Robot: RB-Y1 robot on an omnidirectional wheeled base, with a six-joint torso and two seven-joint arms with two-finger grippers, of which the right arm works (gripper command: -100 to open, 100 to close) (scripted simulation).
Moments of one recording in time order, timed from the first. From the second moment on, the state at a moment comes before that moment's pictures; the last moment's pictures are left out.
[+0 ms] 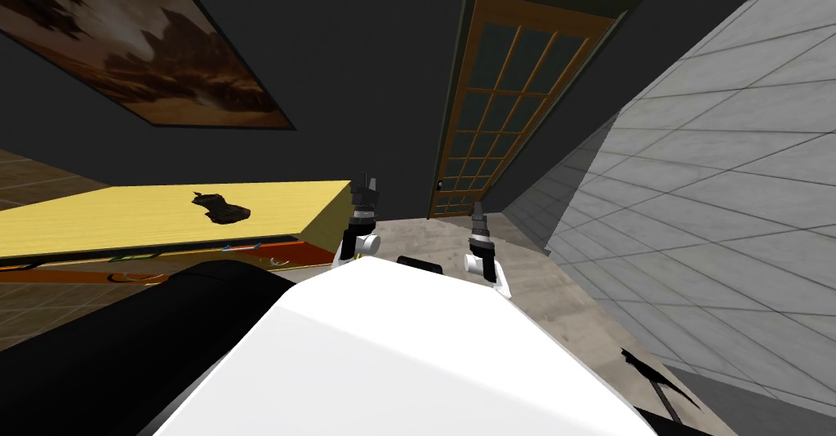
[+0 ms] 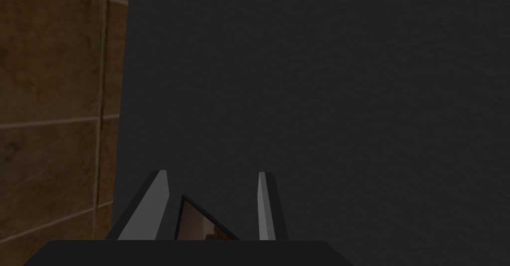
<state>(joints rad) 0.30 -0.09 0.02 -1.88 0.10 -0.52 0.39</state>
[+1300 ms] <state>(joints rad) 0.18 -0.14 0.03 -1.51 0.09 -0.64 0.63</state>
